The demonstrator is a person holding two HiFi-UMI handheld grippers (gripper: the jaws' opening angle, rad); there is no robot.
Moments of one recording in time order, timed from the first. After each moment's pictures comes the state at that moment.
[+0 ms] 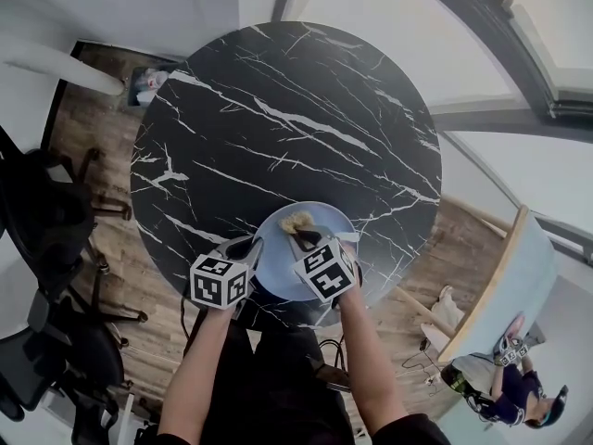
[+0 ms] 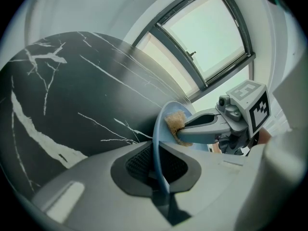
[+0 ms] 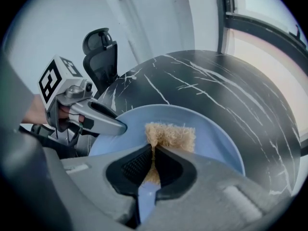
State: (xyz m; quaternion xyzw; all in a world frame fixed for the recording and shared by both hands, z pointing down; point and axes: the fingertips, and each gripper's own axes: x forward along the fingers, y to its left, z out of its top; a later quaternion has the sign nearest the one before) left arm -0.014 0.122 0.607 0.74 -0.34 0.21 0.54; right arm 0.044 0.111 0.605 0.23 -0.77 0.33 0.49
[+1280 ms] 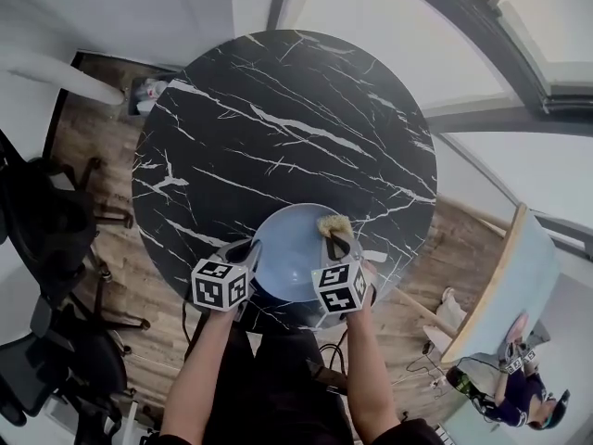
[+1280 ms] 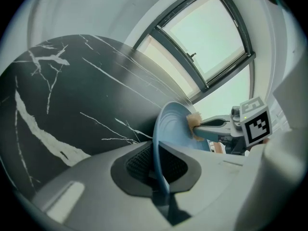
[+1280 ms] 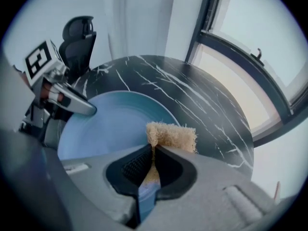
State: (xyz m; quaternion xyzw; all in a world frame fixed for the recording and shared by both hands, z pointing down) left arm -0.014 0.124 0.607 0.74 -0.35 0.21 0.54; right arm 0.130 0.108 0.590 0.40 -0.70 0.24 0.54
